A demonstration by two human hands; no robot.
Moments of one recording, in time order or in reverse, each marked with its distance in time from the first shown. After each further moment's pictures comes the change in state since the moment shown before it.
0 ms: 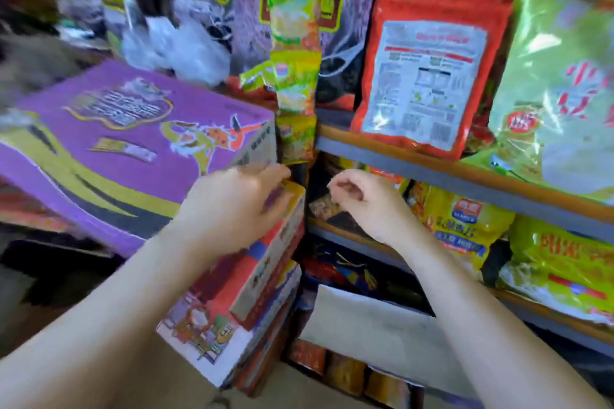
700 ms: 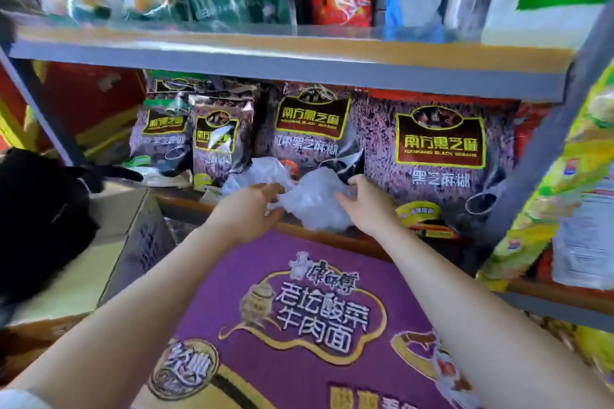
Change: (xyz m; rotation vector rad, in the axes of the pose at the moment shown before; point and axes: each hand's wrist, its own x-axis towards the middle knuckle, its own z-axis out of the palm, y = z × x) left_hand 0.141 -0.434 -0.018 -0.093 -0.199 -0.138; right_hand 0.370 -0.165 0.150 -0.263 0.268 0.249
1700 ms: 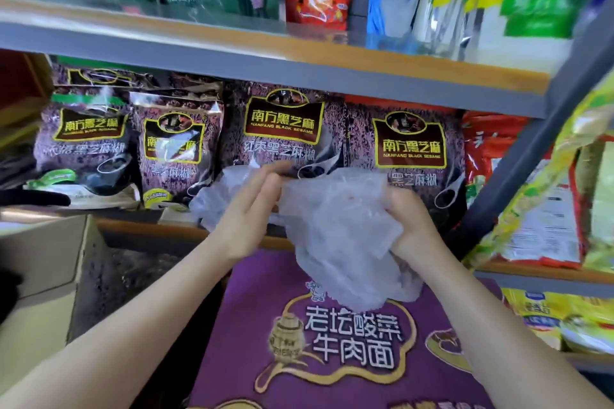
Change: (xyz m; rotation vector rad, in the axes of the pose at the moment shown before) left_hand 0.010 -0.020 -0.006 -1.191 0.074 0.267; right_hand -0.061 -0.062 -0.034 0.432 0.187 0.109
